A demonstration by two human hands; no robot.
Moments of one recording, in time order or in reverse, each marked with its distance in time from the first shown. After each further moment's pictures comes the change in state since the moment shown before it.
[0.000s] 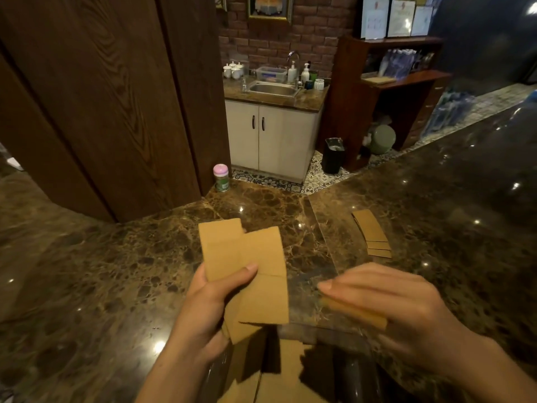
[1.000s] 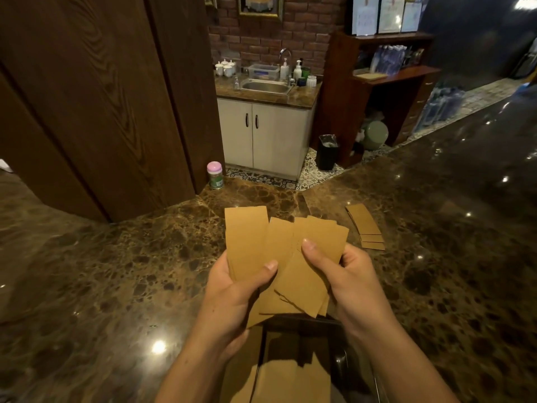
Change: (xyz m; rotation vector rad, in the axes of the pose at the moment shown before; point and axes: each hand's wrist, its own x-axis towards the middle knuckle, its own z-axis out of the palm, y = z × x) left_hand -0.005 -0.014 0.020 0.109 -0.154 0.120; right_hand 0.037 -0.018 0.054 1.031 0.461 1.011
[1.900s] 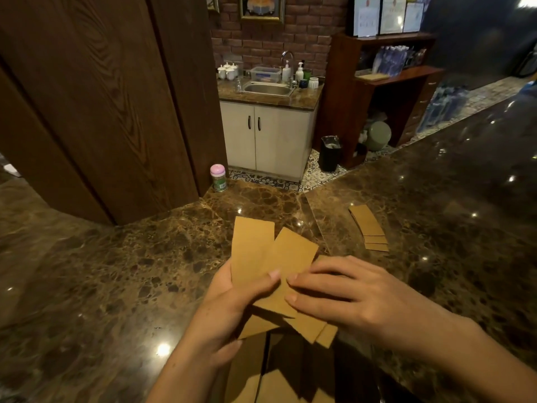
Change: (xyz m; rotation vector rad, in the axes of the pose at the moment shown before) left_hand 0.000 0.002 -0.015 -0.100 -0.119 -0.224; right_hand -0.004 -0.029 -0.043 -1.406 -0.636 -1.185
